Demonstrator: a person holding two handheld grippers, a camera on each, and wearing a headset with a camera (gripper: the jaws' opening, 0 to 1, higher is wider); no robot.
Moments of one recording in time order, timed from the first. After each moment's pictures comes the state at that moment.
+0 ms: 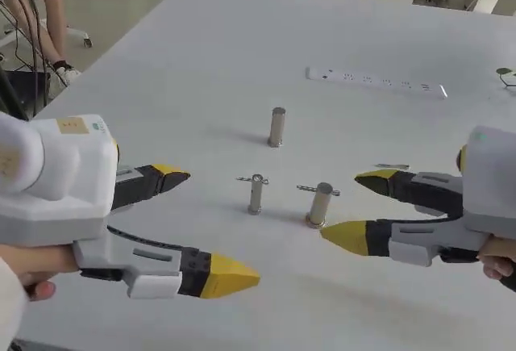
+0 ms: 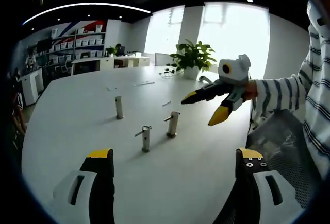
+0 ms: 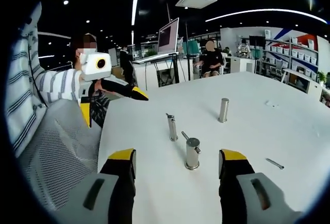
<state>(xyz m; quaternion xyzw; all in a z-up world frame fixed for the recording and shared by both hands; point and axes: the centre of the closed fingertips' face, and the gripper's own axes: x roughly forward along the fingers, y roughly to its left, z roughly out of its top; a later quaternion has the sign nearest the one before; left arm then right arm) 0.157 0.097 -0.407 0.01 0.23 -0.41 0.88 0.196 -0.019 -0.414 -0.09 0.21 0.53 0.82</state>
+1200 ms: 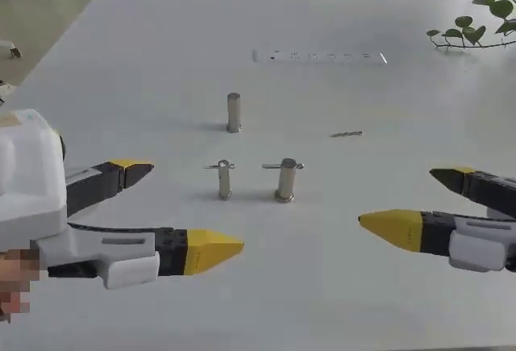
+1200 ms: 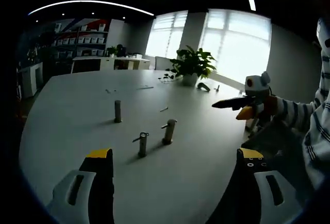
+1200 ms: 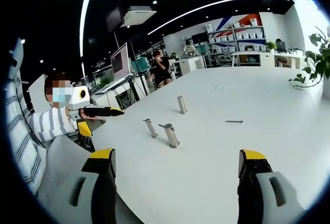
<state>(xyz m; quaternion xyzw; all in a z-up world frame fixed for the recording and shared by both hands) 0.158 0.095 -0.390 -0.03 0.22 -0.42 0.88 0.164 -0.102 -0.392 0.05 0.23 0.34 0.91</state>
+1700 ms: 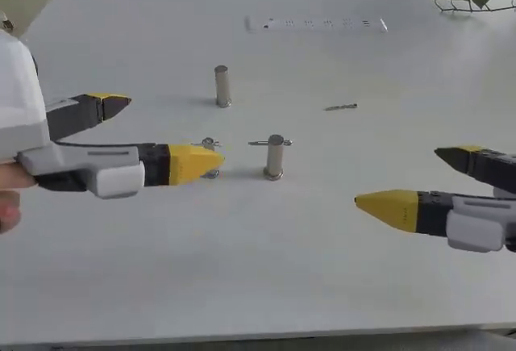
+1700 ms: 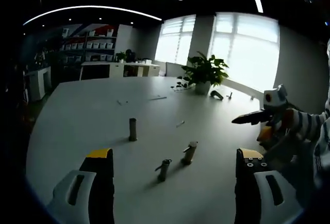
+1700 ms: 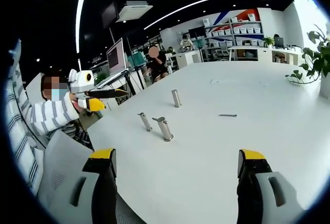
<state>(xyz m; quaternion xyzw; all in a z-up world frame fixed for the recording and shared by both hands) 0.214 0.095 -0.366 -0.03 0.20 -0.38 0.90 0.165 -0.112 -0.400 0.04 0.26 0.33 0.91</state>
